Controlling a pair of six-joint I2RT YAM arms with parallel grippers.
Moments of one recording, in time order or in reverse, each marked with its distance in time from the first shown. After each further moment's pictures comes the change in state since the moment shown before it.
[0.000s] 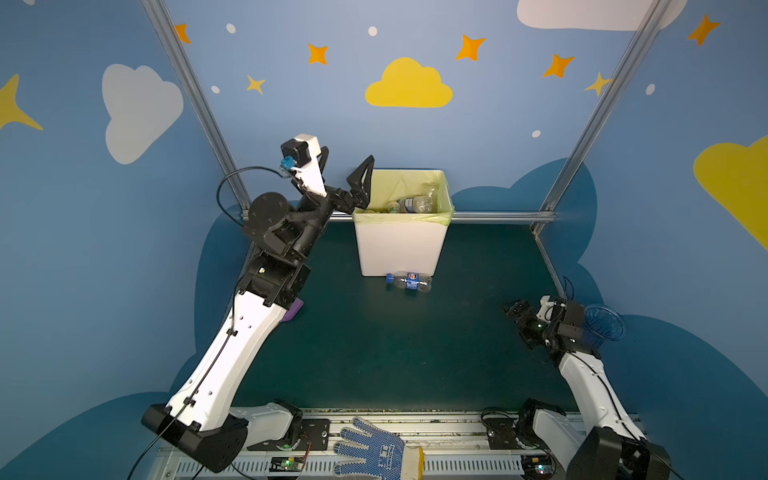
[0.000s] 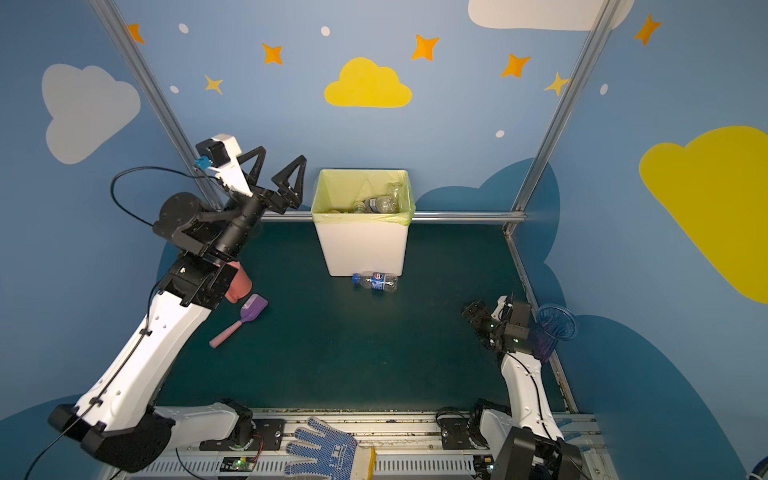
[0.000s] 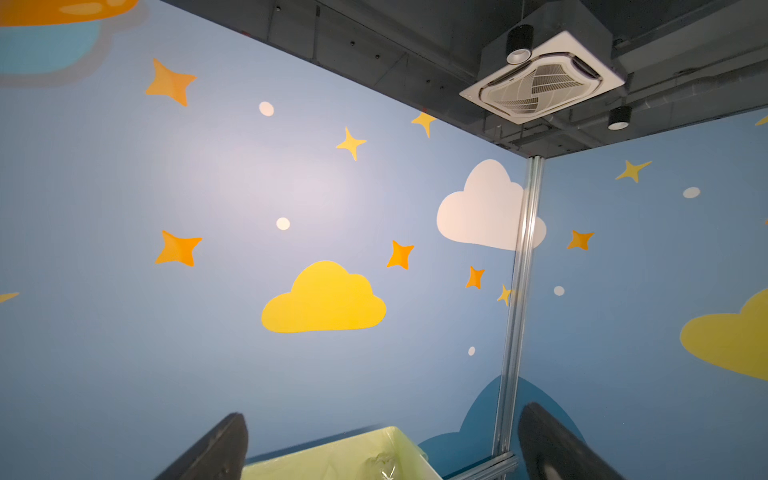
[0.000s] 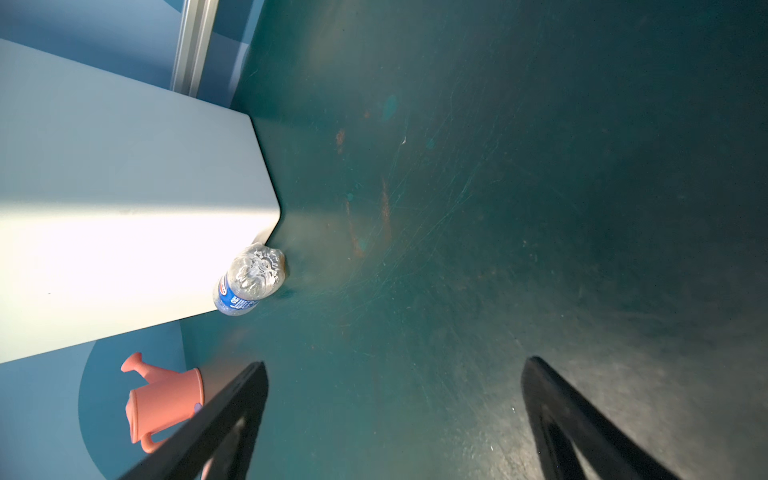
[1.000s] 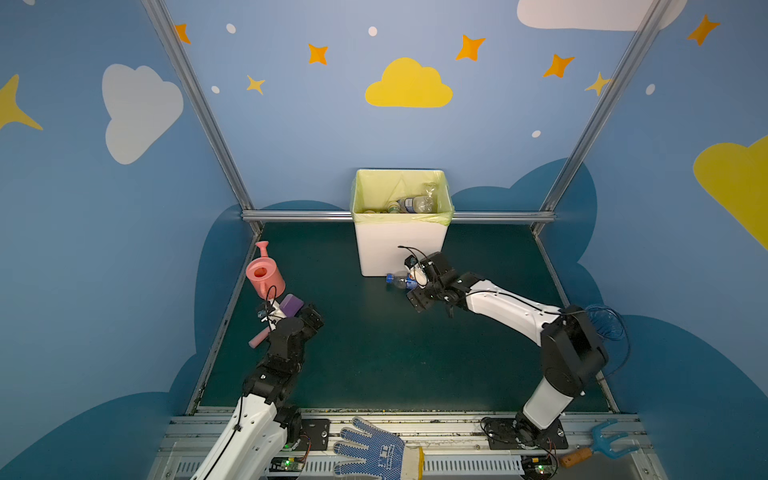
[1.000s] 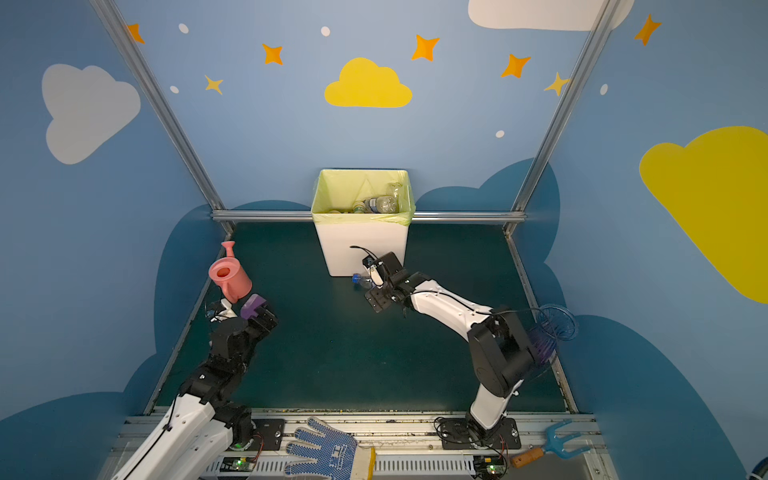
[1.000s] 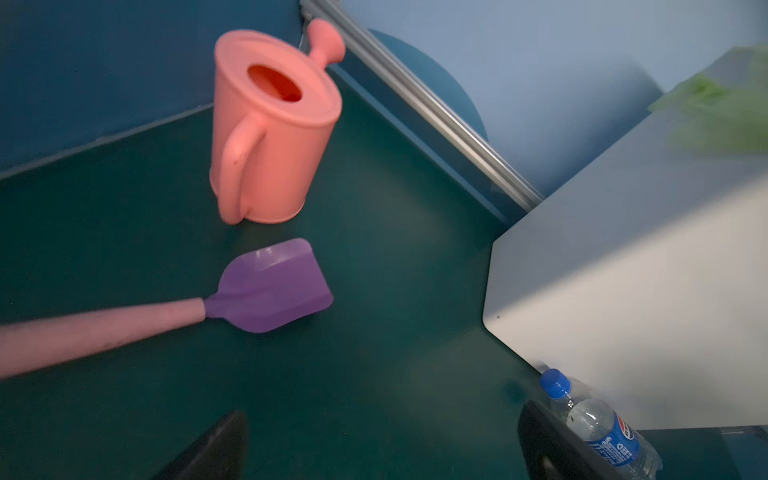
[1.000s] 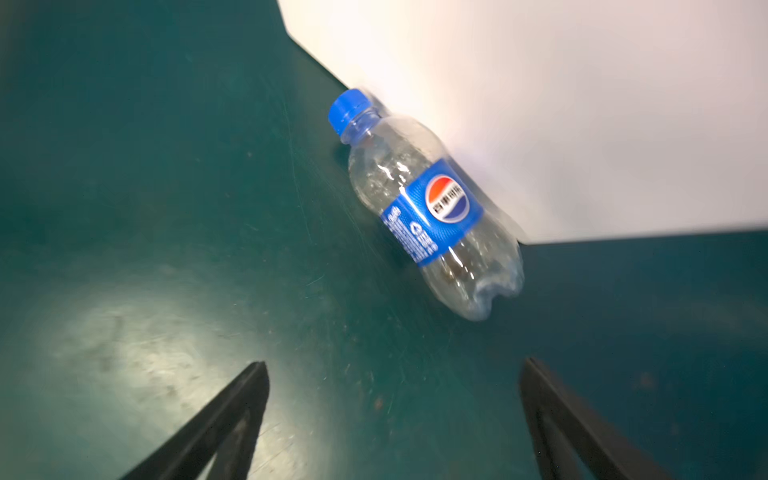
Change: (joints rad) left arm 0.165 -0.693 -1.184 -0.351 -0.388 -0.687; right arm 0.923 0.807 0.768 -0.098 0.597 -0.877
